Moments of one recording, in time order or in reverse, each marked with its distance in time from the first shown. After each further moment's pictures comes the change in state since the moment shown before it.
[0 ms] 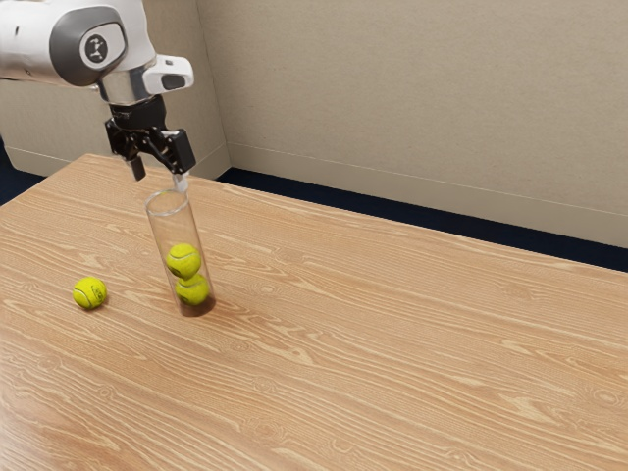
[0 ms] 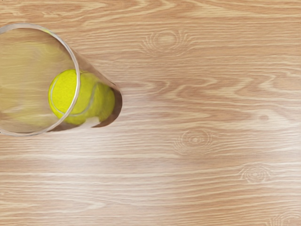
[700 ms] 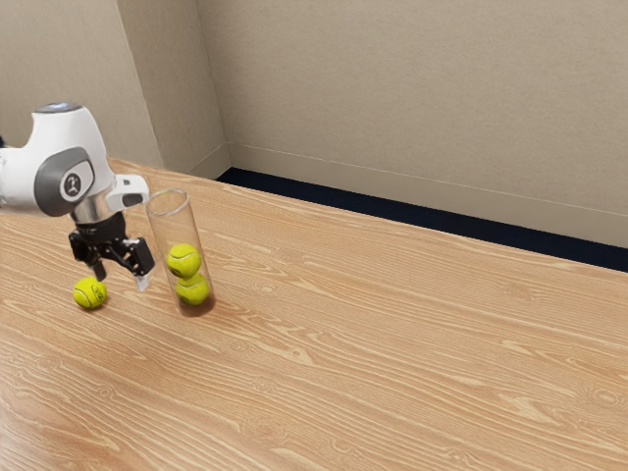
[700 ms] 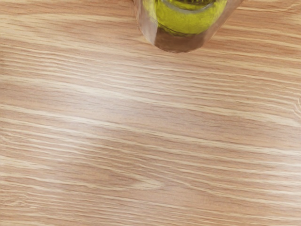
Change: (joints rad) arm 0.057 -0.017 0.158 -0.502 -0.001 0.441 0.038
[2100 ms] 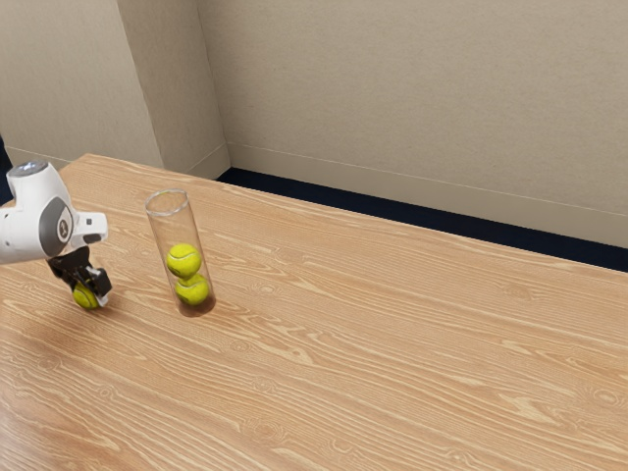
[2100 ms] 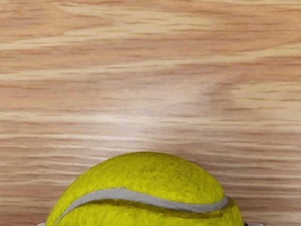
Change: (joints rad) arm 0.295 0.510 -0.007 0.255 -0.109 0.367 0.477
